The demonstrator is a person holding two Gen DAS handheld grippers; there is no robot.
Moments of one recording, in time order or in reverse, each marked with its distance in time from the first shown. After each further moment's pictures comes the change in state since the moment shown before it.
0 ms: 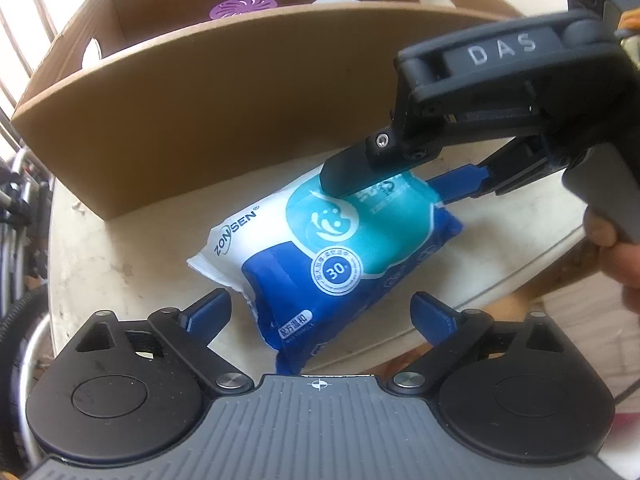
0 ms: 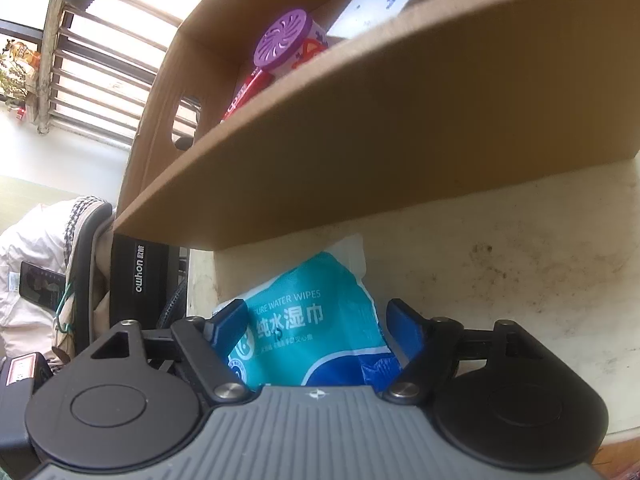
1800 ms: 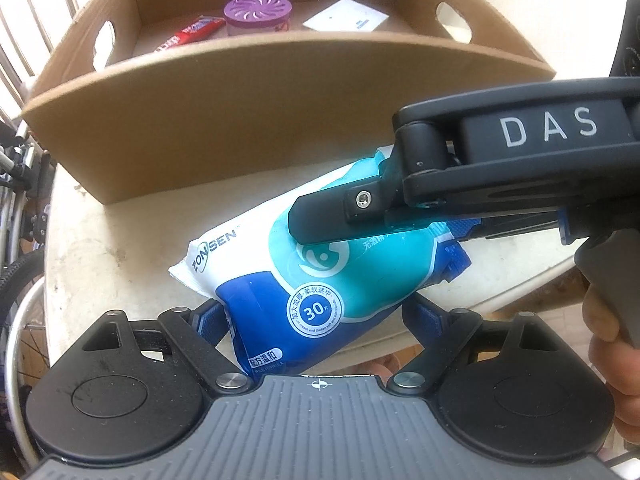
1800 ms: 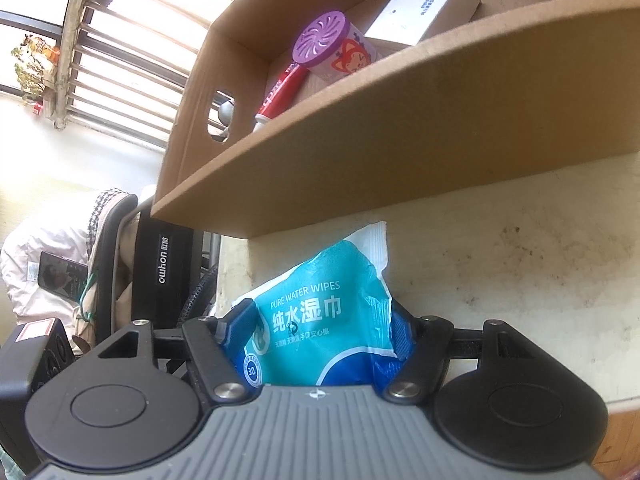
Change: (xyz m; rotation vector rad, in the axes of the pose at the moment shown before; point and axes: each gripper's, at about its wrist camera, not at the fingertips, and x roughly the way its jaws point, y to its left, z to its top) left arm -0.013 -0.020 0.026 -0.124 0.059 -0.030; right arm -0.017 0.026 -0.014 -0.103 0.077 0.040
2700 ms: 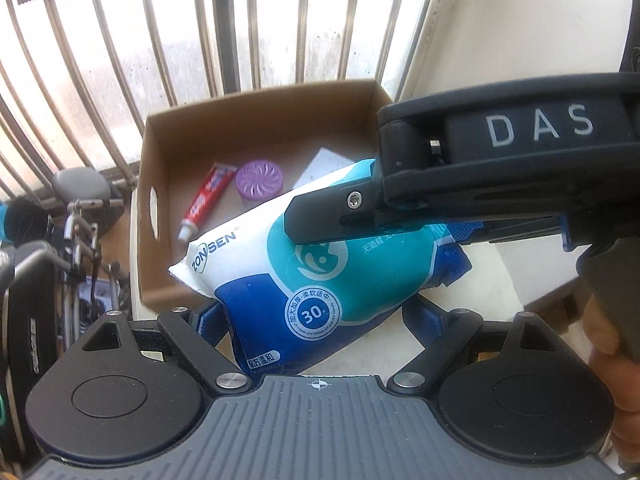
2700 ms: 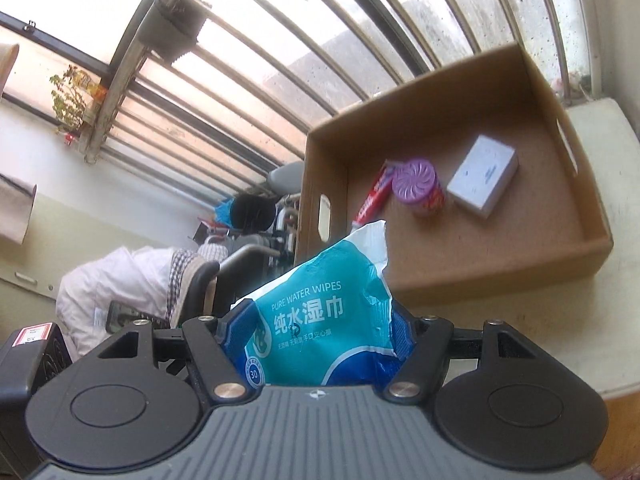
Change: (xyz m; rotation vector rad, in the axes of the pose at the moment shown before) left arm -0.136 -0.016 0.087 0.070 -0.113 0.022; right arm -0.131 0.129 0.059 -0.082 -0.096 -0.005
